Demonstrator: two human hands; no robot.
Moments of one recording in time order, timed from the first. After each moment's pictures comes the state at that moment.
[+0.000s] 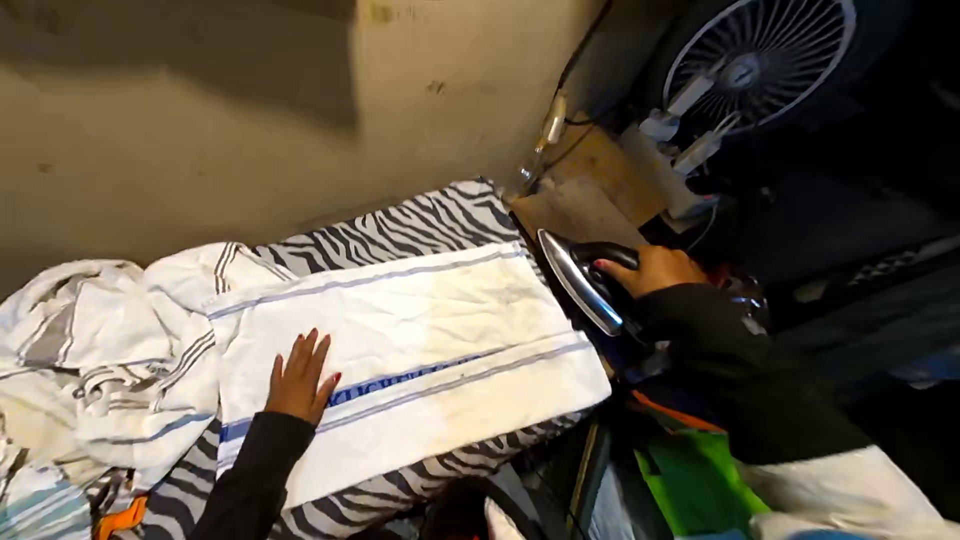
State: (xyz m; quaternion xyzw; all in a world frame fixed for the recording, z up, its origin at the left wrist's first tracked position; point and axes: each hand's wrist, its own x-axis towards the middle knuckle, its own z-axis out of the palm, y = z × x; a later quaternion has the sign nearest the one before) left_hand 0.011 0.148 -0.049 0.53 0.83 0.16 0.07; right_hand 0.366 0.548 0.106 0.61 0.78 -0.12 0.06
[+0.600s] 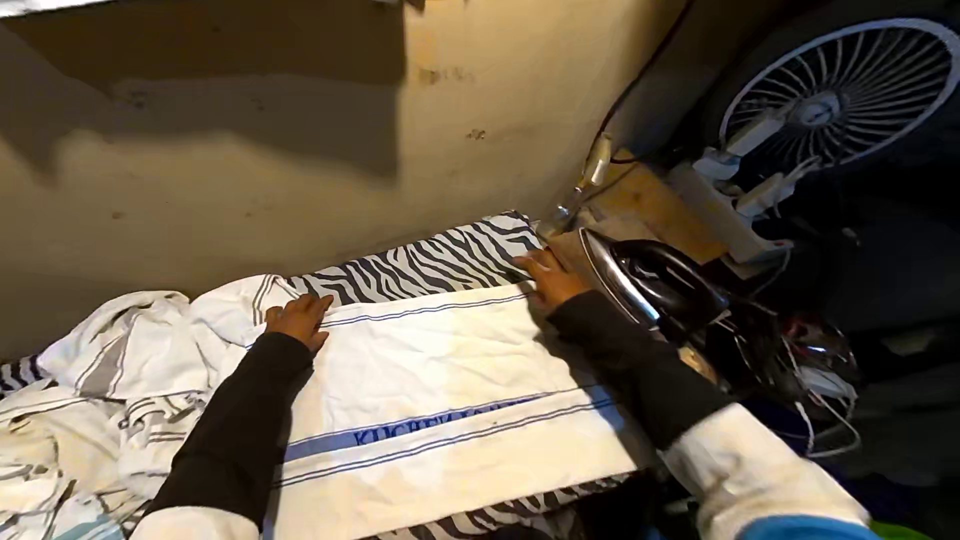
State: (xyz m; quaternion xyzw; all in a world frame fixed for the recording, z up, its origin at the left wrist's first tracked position) left_hand -0.119 0.244 0.015 0.47 0.87 0.00 0.16; right_hand 0.217 0.550 0.035 0.36 0.92 -0.17 0.04
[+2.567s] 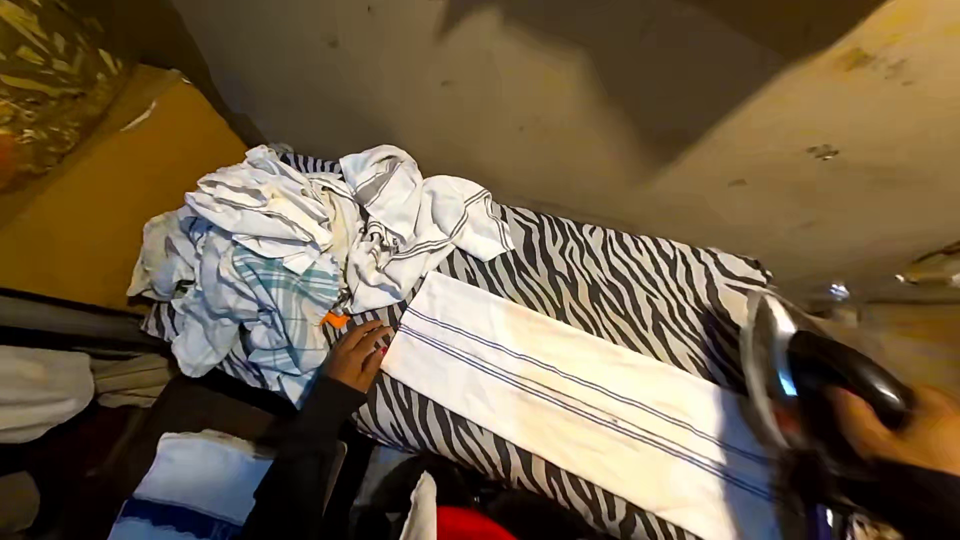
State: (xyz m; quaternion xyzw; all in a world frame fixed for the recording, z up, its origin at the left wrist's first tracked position) left_hand 0.047 -0.028 -0.049 0.28 0.90 0.33 0.00; right_hand 0.296 0.518 0.109 0.42 0.90 -0.10 0.00
